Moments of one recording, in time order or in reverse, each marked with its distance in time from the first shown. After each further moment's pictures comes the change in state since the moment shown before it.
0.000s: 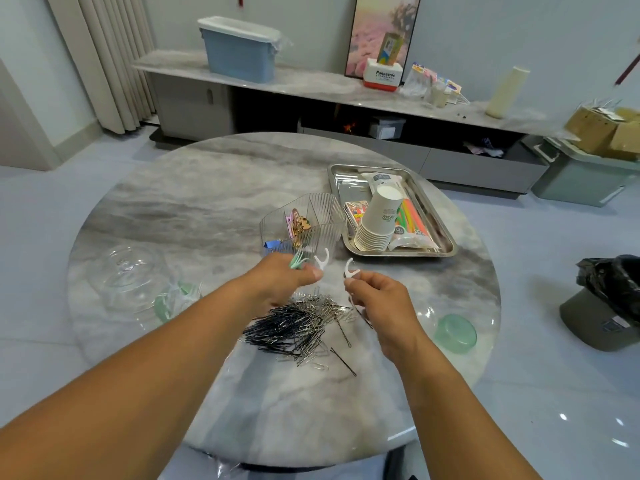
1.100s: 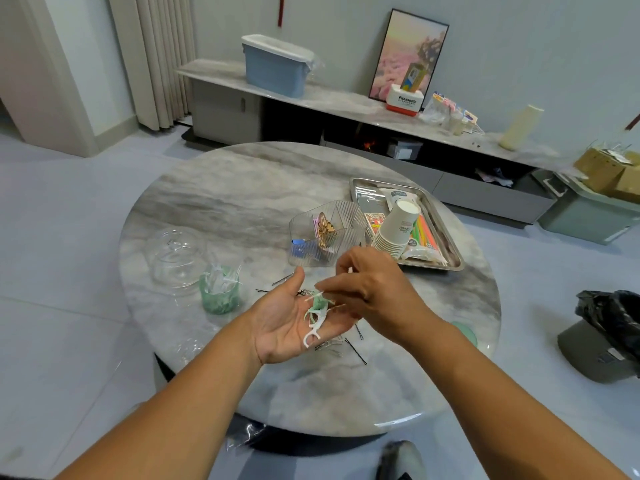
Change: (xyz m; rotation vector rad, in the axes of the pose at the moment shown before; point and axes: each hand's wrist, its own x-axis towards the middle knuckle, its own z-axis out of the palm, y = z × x) left_hand -0.094 -0.028 -0.002 -1.361 -0.648 -0.309; right_hand -0.039 -0.061 0.013 -1.024 -0.367 -1.146
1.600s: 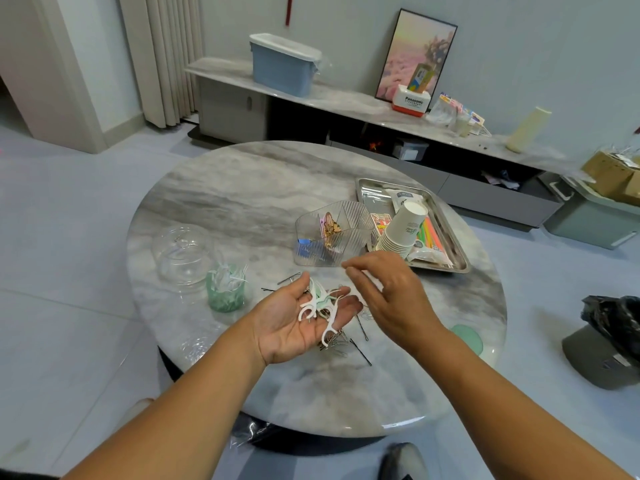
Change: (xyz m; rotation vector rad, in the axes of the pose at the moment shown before) left_hand -0.002 0.000 -0.002 -0.009 0.090 0.082; right_hand -0.011 -0.002 0.009 0.121 0.232 0.210
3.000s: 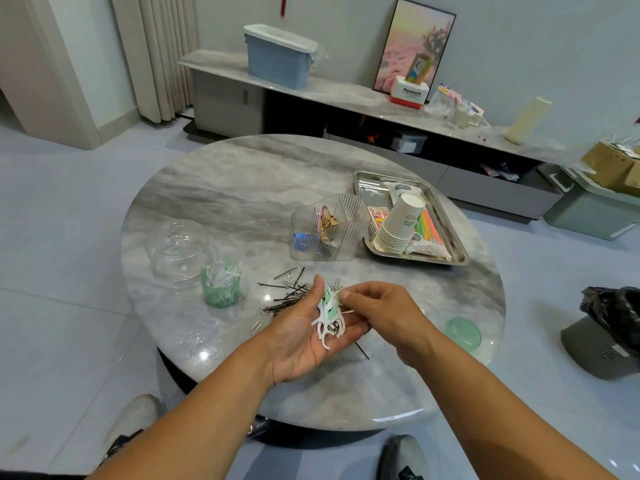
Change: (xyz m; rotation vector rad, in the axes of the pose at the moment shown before) left_hand 0.010 -0.036 -0.003 0.253 0.012 0.130; right_hand -0.015 -0.015 0.007 0.689 -0.233 1.018
